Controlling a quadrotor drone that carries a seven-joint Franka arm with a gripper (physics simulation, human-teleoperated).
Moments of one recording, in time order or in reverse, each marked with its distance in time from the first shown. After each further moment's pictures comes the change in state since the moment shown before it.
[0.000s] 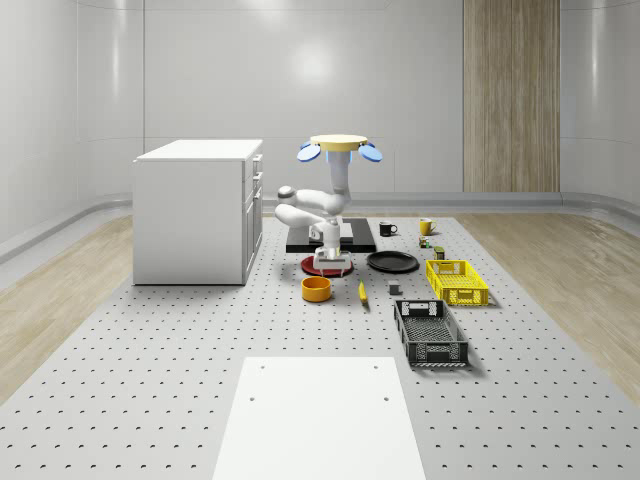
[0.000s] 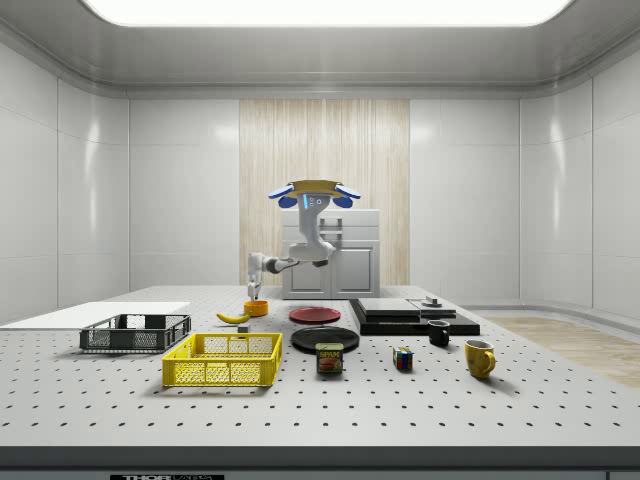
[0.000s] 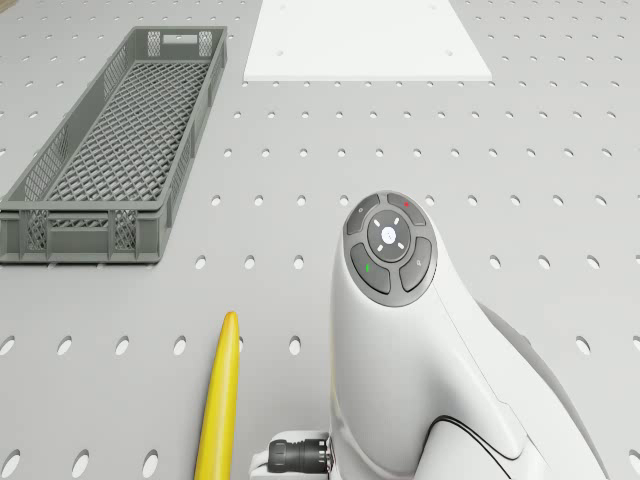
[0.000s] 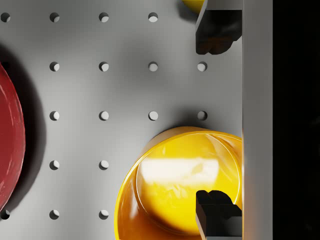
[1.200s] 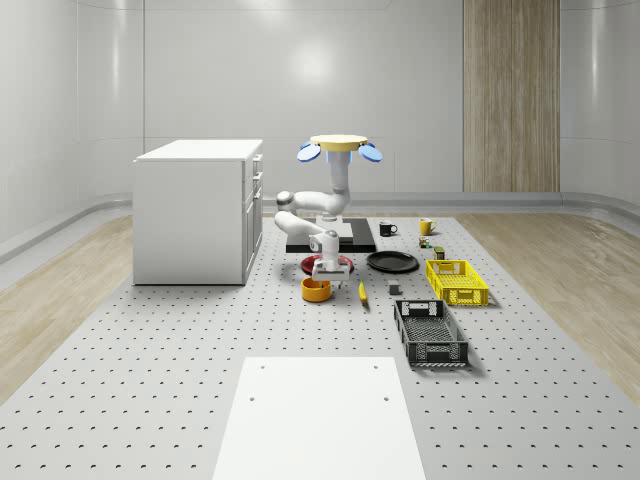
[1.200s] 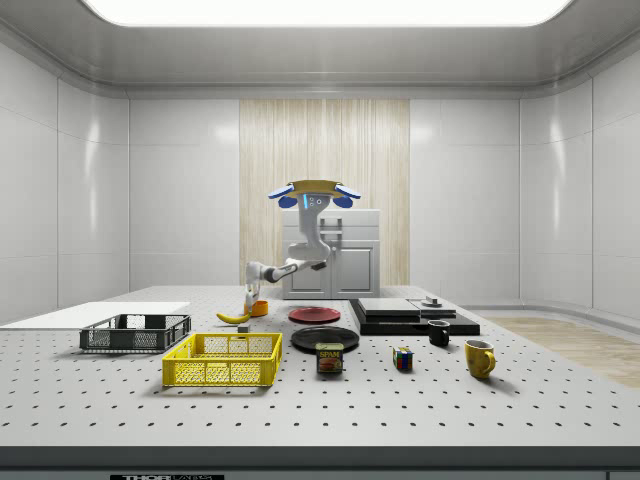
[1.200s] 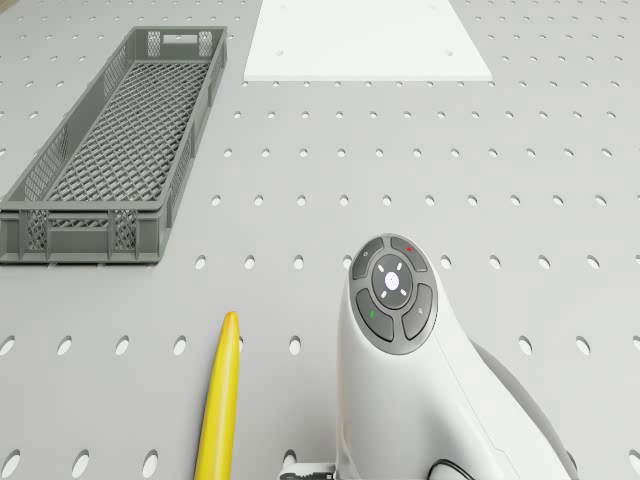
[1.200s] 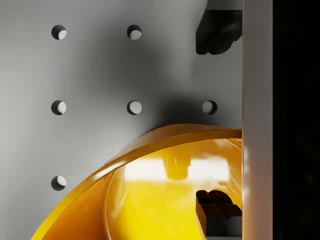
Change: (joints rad) arm -0.072 0.043 -0.132 0.106 -0.124 0.049 -0.007
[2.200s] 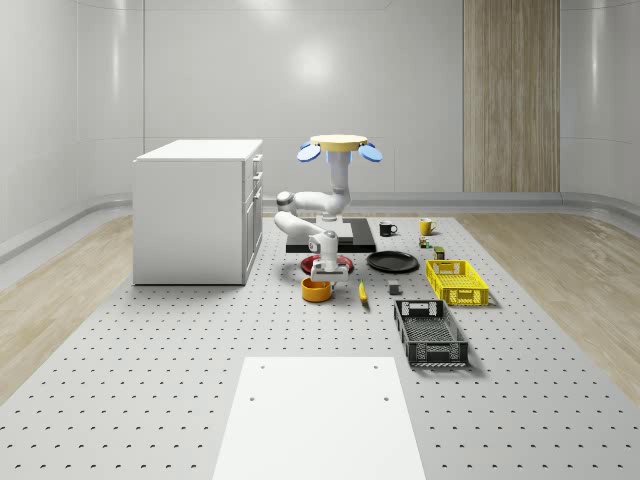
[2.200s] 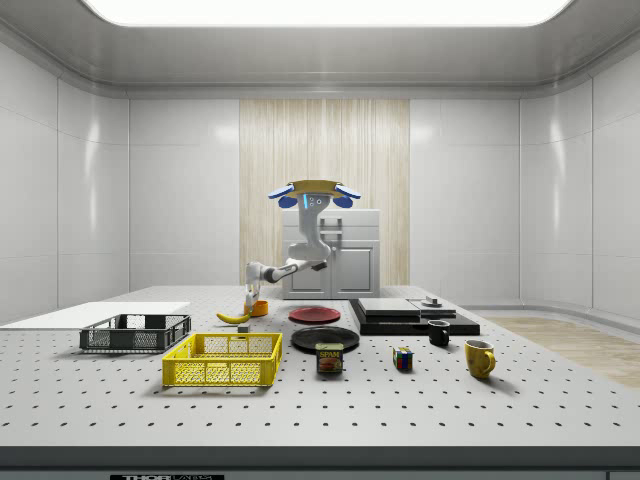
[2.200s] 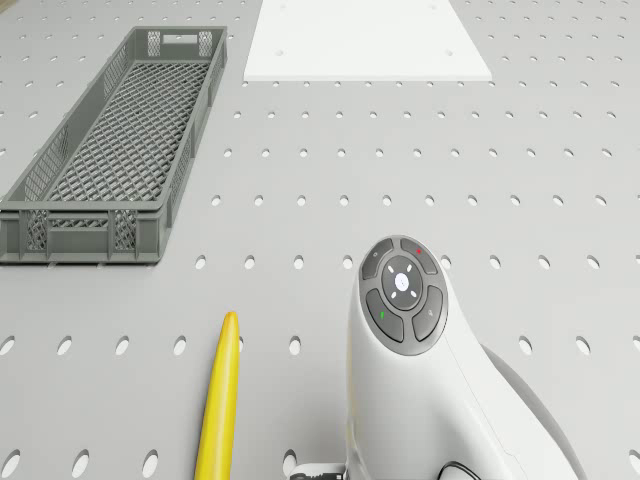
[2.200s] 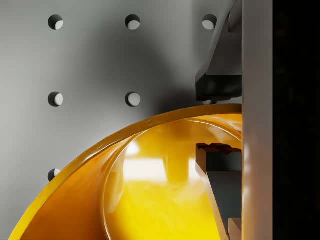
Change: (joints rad) arm 0.019 0.006 -0.002 0.008 -0.003 -0.001 -0.026
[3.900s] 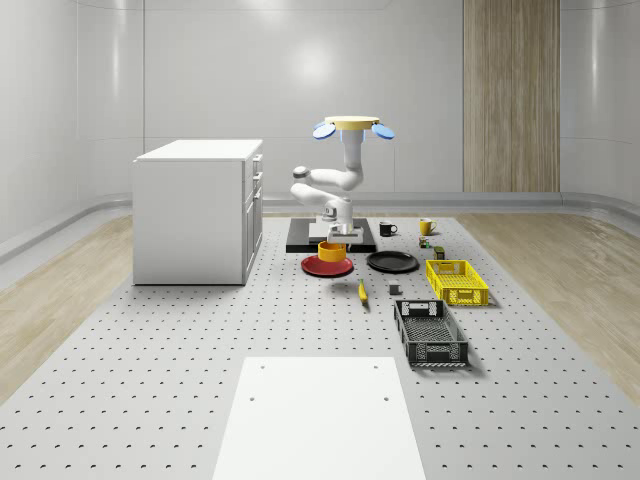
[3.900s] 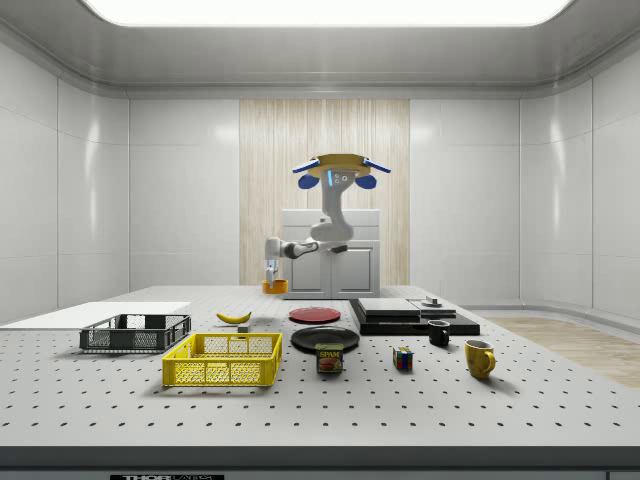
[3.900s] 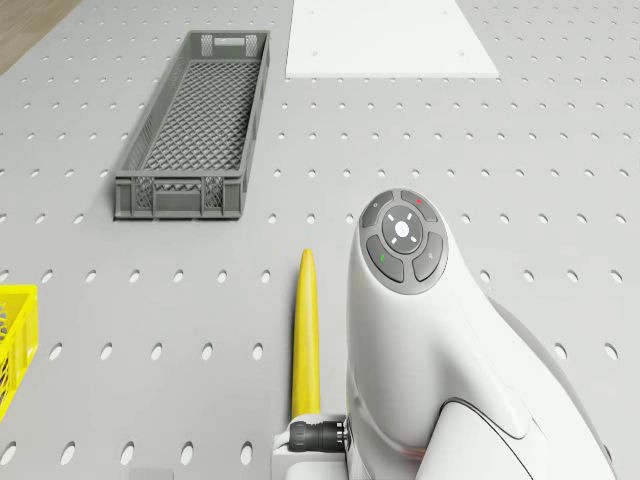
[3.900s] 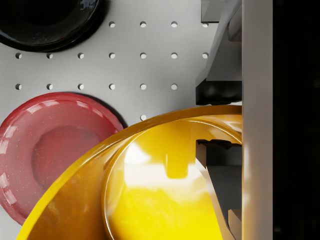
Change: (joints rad) arm 0.029 -0.021 0.116 -0.051 0.108 -0.049 -0.002
